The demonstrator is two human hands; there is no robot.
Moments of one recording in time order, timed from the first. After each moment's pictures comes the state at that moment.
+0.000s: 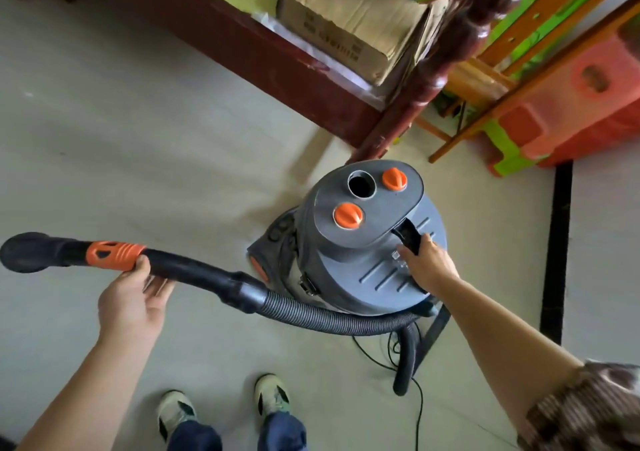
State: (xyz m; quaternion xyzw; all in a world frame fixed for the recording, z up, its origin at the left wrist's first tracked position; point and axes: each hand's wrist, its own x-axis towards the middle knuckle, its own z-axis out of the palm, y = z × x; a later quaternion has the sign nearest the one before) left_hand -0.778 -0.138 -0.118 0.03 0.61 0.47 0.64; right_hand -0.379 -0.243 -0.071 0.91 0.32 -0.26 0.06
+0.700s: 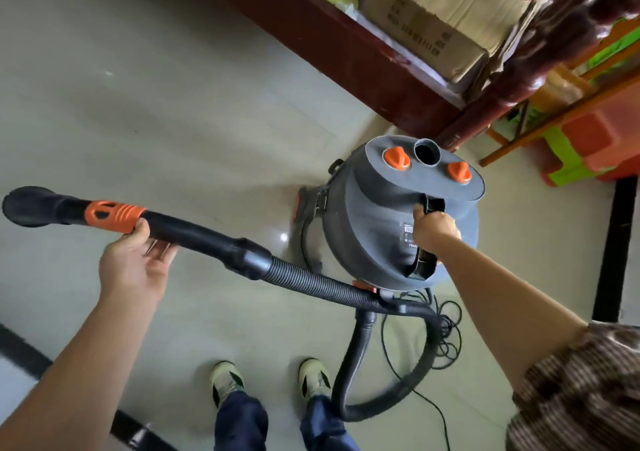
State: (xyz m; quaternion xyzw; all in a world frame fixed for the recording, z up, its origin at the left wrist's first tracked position) left_hand -0.902 -0.098 -0.104 0.04 0.59 0.51 0.62; right_hand -0.497 -0.143 -0.089 0.93 0.23 -0.27 0.03
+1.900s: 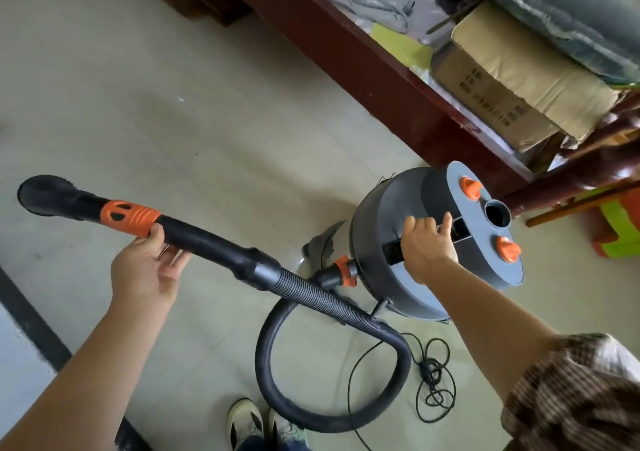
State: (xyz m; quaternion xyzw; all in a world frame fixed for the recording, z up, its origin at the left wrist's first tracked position) left_hand -0.983 -0.030 -0.101 0.03 0.59 0.56 0.58; right_hand -0.599 -0.039 -0.095 0.67 0.64 0.02 0.39
